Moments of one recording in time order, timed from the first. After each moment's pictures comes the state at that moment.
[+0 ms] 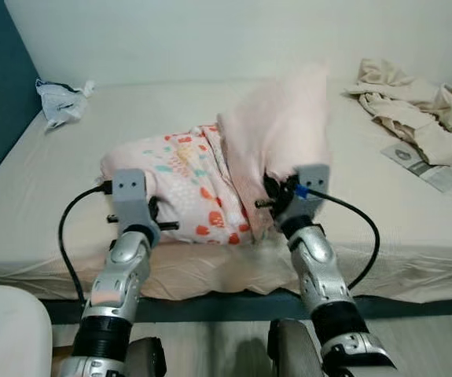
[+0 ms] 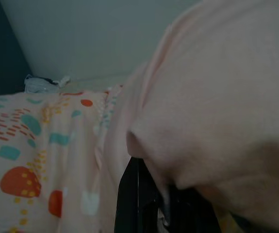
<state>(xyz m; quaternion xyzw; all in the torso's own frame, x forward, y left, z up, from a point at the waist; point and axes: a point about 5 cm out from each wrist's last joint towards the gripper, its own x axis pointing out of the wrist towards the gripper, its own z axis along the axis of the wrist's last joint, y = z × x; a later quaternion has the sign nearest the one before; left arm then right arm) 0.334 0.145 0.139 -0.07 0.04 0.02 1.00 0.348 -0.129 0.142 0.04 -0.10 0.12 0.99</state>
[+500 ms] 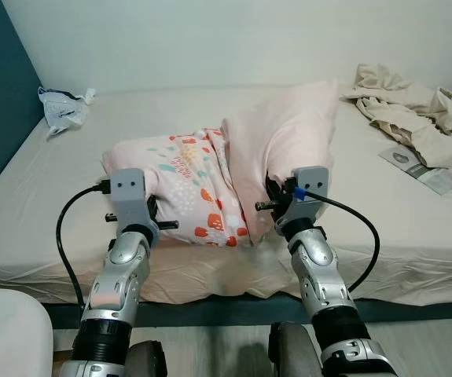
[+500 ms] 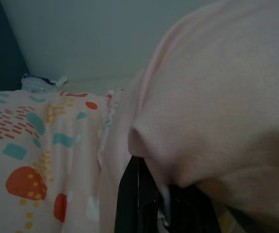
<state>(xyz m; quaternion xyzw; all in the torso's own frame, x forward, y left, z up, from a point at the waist) 0.331 0.136 0.145 -0.04 0.02 -0.01 1.00 0.348 -0.125 0.144 0.02 -0.10 0.11 0.99</state>
